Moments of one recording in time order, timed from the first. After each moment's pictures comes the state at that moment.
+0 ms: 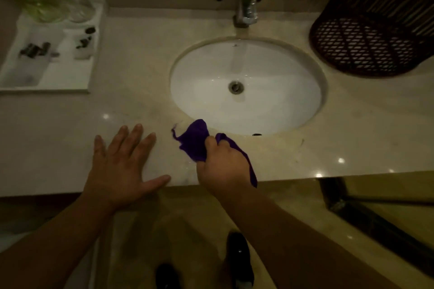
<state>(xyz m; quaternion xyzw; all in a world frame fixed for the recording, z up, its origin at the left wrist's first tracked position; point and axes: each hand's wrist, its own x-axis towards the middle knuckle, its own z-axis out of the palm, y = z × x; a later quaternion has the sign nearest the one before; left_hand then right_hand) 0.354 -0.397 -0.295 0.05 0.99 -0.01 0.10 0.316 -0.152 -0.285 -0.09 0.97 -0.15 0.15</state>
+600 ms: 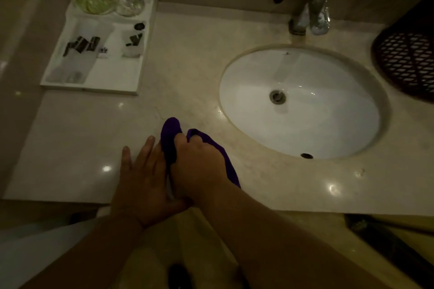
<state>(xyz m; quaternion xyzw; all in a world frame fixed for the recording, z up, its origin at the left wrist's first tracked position) 0.358 -0.453 -0.320 0.05 0.99 0.06 0.09 0.283 -0.320 -0.311 -0.21 0.96 -0.19 0.09</state>
